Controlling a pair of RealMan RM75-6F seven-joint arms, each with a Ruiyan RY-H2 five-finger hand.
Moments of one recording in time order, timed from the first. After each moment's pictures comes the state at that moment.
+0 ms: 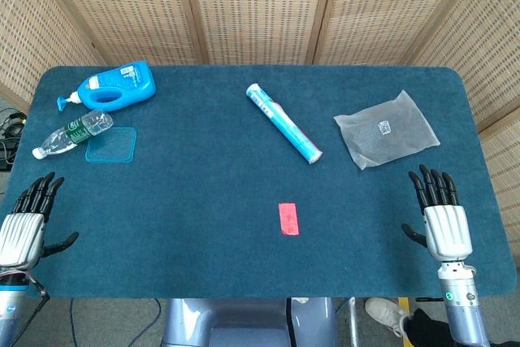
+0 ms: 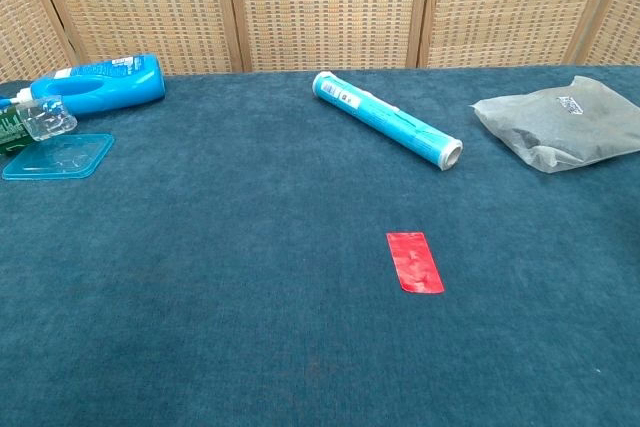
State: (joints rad) left arm -0.12 -1.25 -0.05 -1.54 1.52 1.50 0.04; right arm 0.19 -1.39 0.12 -1.43 -1.51 1.52 -0.16
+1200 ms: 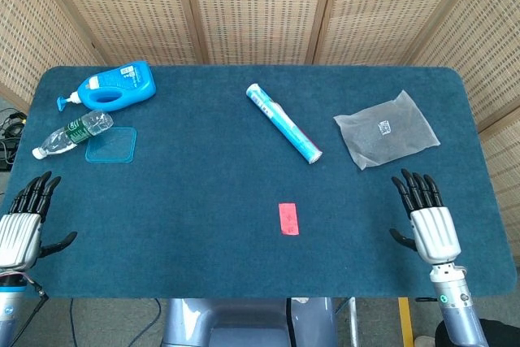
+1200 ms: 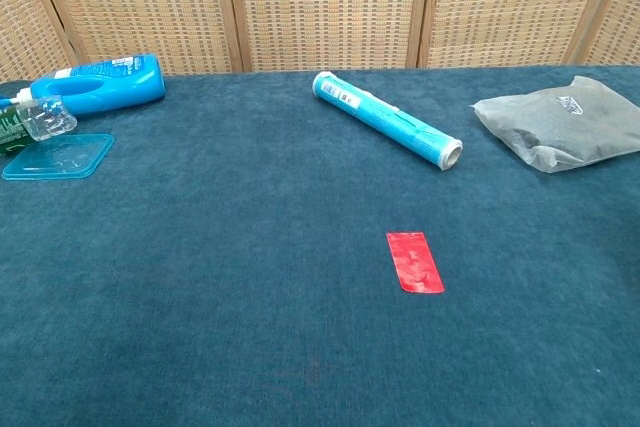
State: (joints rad) left arm -0.11 -1.24 -0.05 -1.56 1.52 1.51 0.04; right arm 0.21 -1.38 0.08 -1.43 -1.59 1.50 -0.10
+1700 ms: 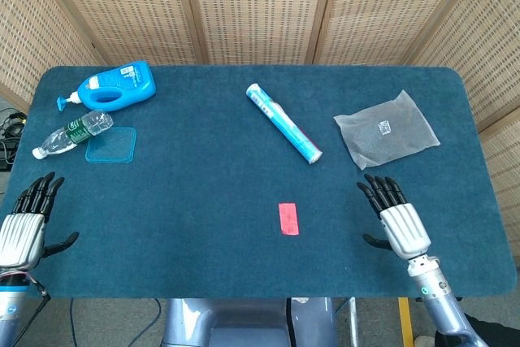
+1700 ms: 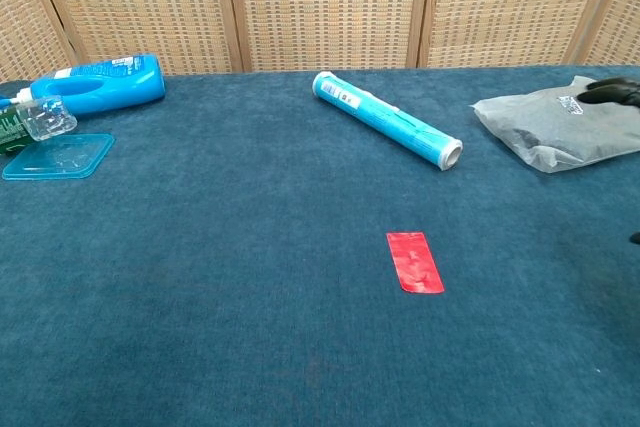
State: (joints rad) left arm -0.12 -1.25 -0.05 -1.55 1.52 1.51 0.06; right arm 0.31 -1.40 0.05 -1.42 -1.64 1.35 0.04
